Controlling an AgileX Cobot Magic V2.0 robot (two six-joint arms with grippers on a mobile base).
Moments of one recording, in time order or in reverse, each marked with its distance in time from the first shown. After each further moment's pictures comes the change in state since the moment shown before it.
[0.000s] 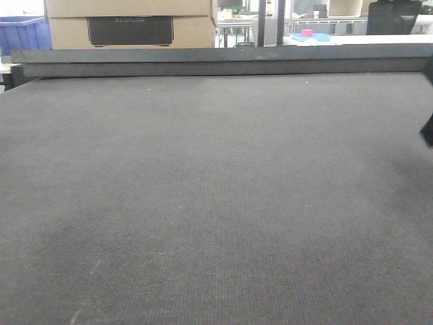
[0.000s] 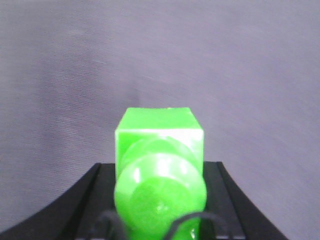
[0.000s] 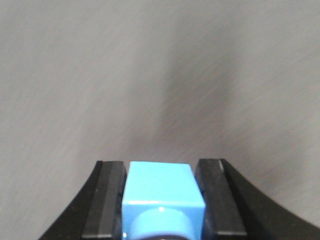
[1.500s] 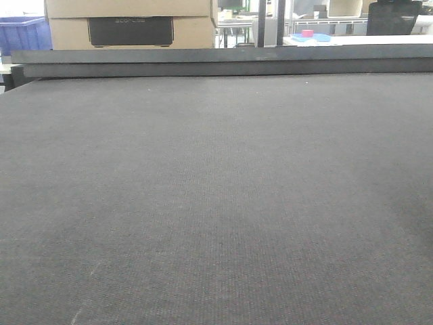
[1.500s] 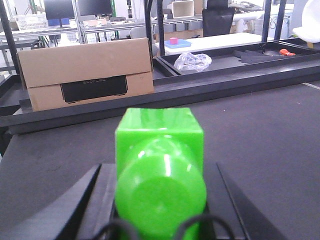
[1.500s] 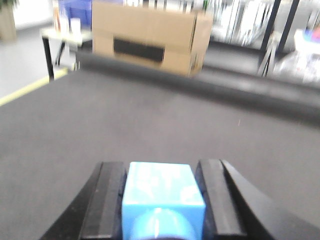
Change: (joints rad) left arm -0.149 -0.936 0.056 -0.011 -0.104 -0.002; right arm 0.134 -0.780 -0.277 0.007 0.157 -0.003
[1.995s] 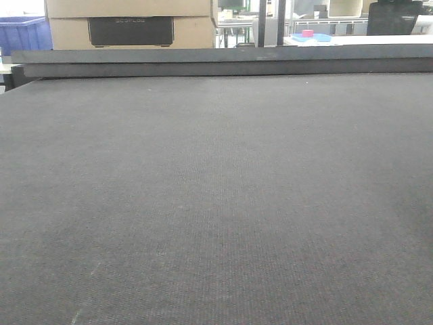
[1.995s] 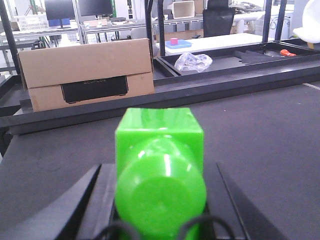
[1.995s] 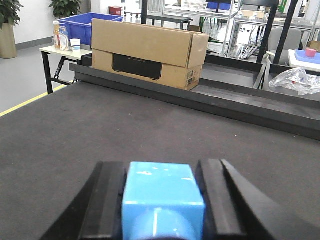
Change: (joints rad) left arm 0.000 0.000 0.000 0.000 -0.002 0.000; right arm 0.000 -0.018 0.000 0.000 -0.020 0.000
